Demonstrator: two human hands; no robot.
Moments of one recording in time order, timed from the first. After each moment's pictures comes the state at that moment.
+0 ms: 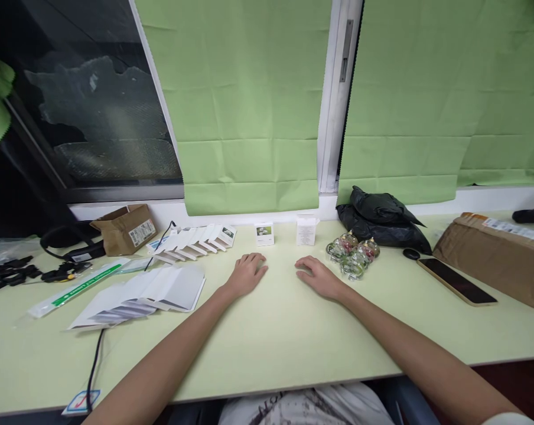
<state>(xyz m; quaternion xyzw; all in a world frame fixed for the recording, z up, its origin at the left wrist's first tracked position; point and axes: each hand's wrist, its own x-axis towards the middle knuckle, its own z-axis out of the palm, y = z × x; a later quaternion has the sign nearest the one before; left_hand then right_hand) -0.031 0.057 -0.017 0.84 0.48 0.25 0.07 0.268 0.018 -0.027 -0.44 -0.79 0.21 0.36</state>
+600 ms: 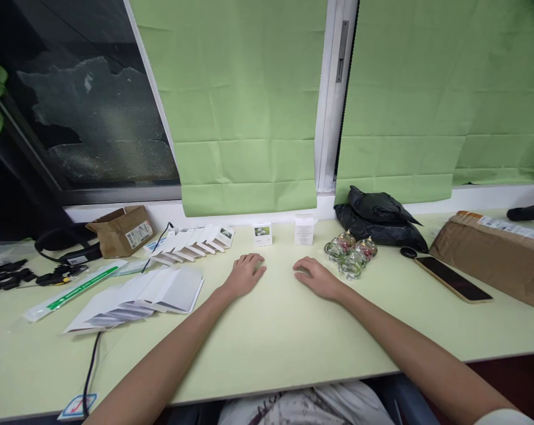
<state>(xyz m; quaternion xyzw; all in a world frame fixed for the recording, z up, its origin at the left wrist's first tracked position) -0.032 0.057 -0.015 0.84 0.49 0.22 0.06 0.268 0.012 -0.020 -0.44 -0.81 0.20 0.34</state>
